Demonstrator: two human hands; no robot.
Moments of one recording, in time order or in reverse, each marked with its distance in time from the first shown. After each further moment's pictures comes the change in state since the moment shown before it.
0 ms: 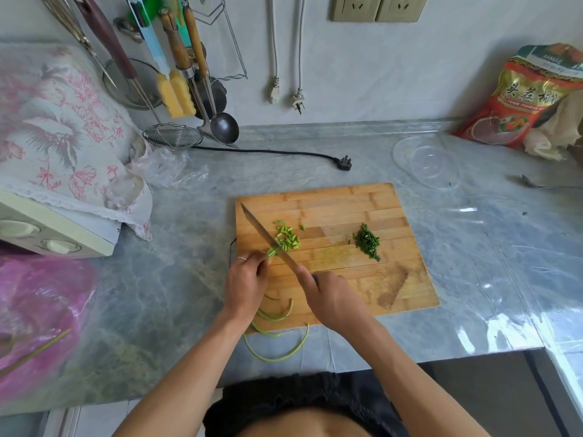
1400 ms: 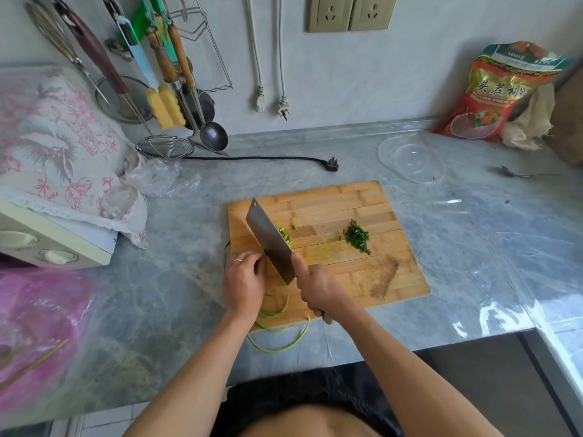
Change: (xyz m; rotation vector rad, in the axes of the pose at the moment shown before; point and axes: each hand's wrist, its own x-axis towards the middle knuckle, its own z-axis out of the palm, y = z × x) left_hand -0.007 0.010 0.008 0.054 0.064 -0.024; right_hand 0.015 0.002 0.010 0.243 -0.080 0.170
